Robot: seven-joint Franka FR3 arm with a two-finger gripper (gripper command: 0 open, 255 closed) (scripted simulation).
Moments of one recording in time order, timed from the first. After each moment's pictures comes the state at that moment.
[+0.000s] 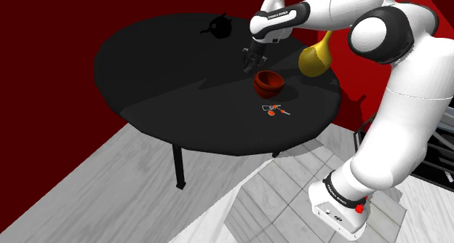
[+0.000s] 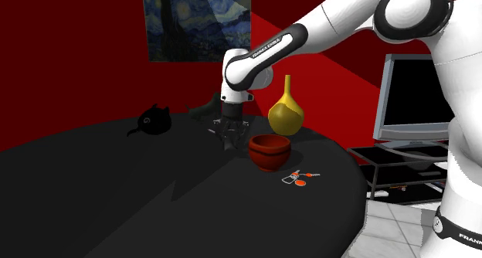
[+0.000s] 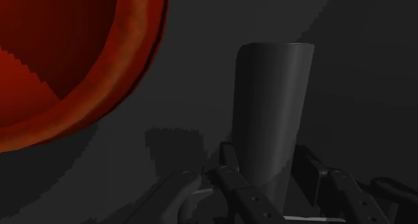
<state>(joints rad) -0.17 0.40 -0.08 -1.73 0.10 2.18 0.88</state>
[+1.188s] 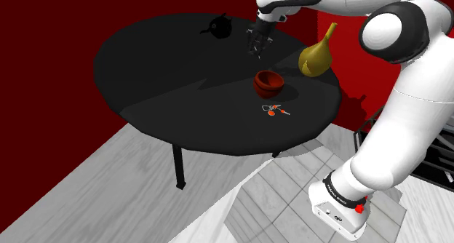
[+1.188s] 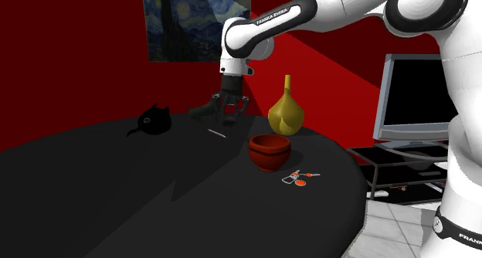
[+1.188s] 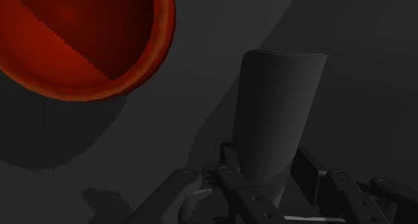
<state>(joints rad) -0.17 0.33 -0.08 -1.58 0.09 1.97 0.90</state>
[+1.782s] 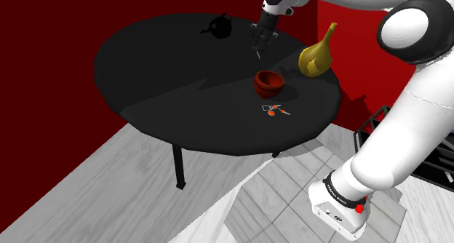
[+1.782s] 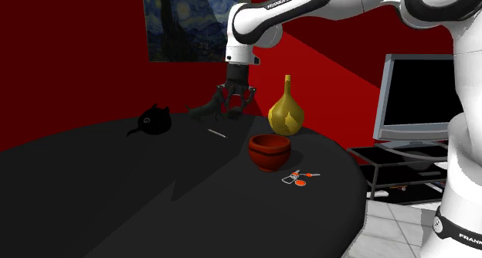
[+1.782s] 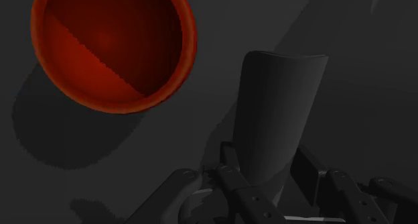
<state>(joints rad) -0.16 0.23 -0.08 -1.64 0.08 1.92 0.91</state>
